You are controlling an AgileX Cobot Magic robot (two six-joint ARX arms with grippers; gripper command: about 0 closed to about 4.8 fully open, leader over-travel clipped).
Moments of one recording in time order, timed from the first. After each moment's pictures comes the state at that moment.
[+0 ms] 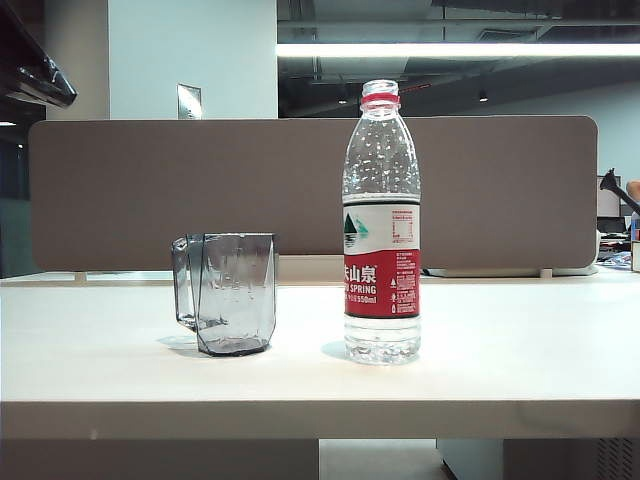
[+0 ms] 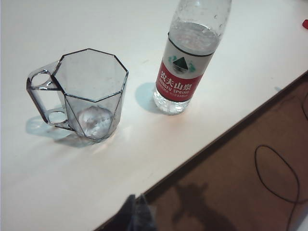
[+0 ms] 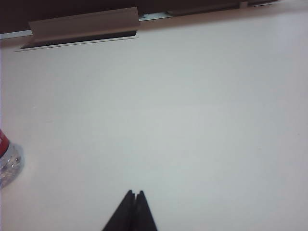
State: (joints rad) left arm -0.49 0.57 0.56 -0.47 0.27 -0.06; right arm 0.07 0.00 0.01 -0.19 -0.02 0.13
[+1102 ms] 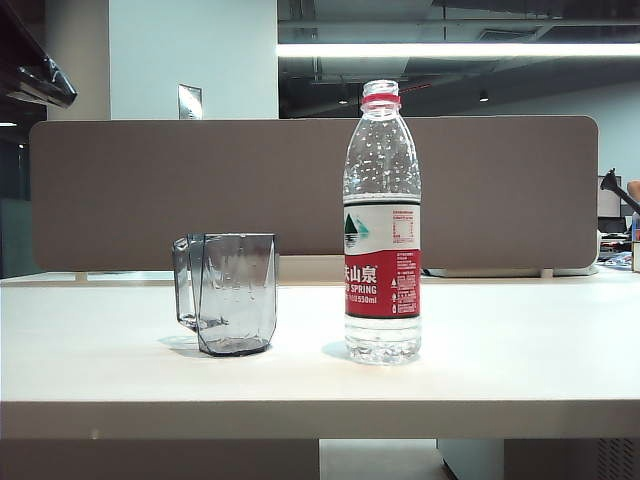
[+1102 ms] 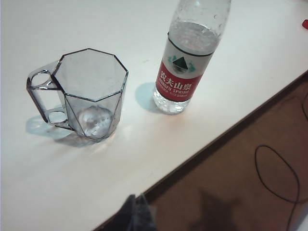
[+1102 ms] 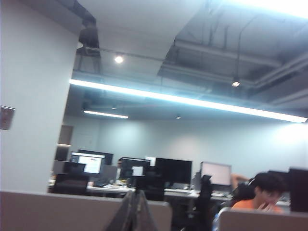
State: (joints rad) left arm -0.49 0.57 0.56 -0.47 0.27 -0.06; right arm 0.07 0.20 0.65 0.25 0.18 -0.28
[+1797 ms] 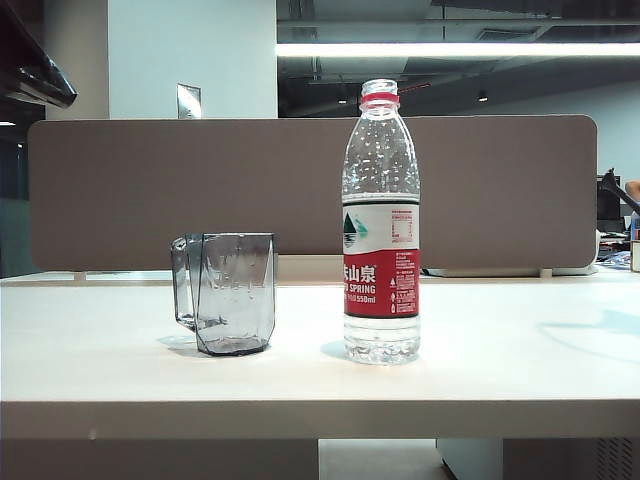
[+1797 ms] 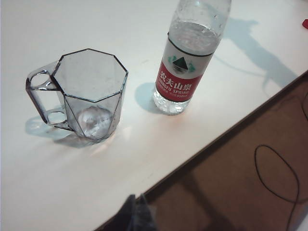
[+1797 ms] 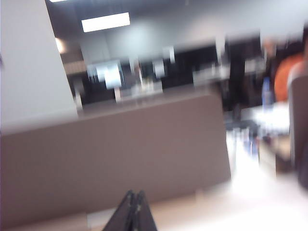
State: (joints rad) left arm -0.49 0.57 0.56 -0.47 0.27 -0.06; right arm -0.05 1.36 1.01 0.57 0.13 0.17
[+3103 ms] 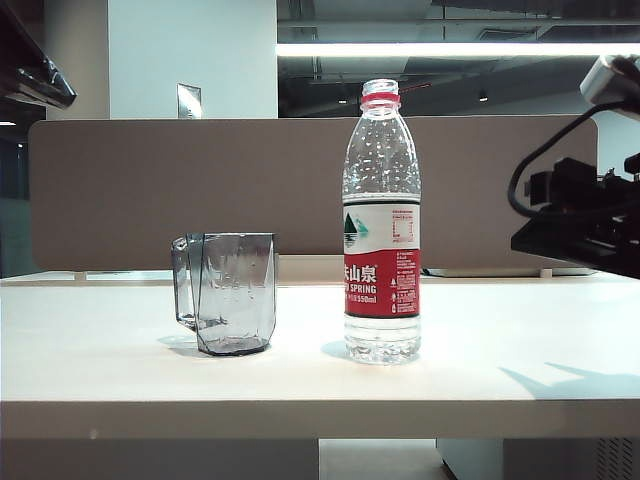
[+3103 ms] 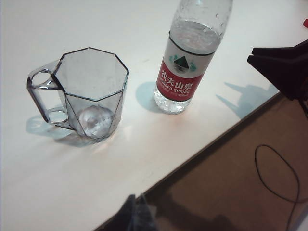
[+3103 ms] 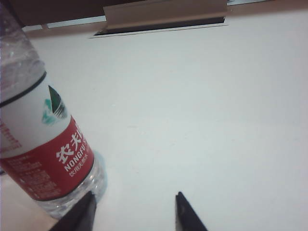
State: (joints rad) left arm -0.49 0.57 0.56 -0.47 0.27 -0.06; right arm 0.48 1.30 0.08 1.03 0.14 0.21
